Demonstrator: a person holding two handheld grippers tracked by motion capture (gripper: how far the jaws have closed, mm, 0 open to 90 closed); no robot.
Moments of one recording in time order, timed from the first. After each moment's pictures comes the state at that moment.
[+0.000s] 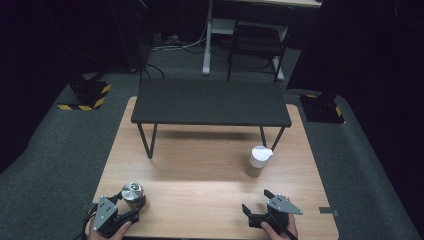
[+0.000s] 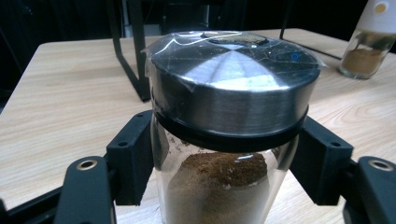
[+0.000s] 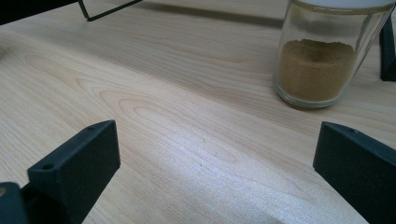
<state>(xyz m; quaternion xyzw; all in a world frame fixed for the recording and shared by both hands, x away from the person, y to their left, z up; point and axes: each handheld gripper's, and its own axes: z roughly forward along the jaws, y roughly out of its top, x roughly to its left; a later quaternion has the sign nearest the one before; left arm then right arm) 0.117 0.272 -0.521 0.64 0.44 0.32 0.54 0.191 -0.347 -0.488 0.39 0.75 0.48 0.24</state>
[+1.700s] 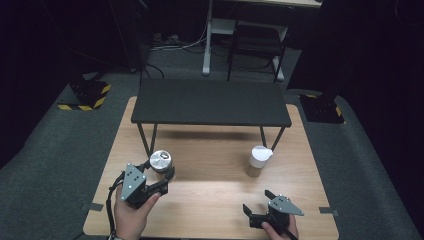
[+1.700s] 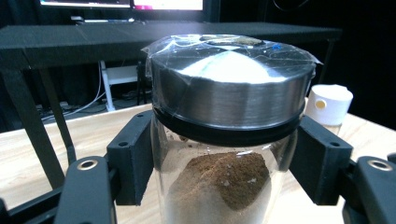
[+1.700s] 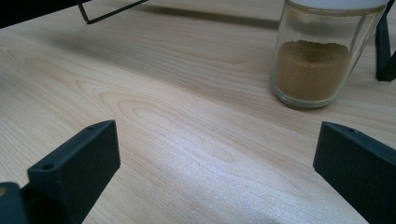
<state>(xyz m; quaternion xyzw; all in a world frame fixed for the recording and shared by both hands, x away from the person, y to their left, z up) 0.170 0.206 -0.432 0.63 0.39 0.33 0.58 0.189 -0.348 -0.489 0.39 0.74 0.48 0.24</state>
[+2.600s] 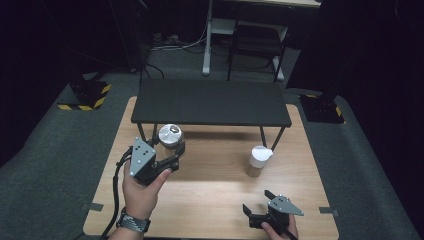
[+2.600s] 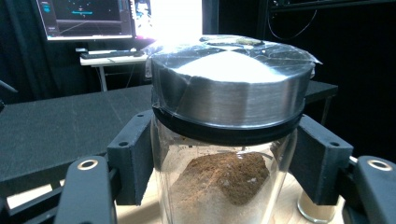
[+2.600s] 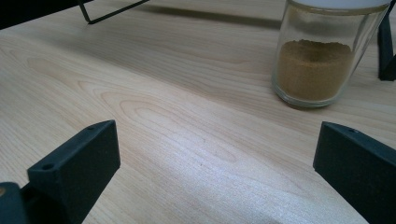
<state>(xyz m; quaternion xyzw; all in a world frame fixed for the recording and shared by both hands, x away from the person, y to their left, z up) 0.199 0.179 -0.374 0.62 0.37 0.35 0.60 0.189 -0.349 -0.489 0.39 0.74 0.49 0.23</state>
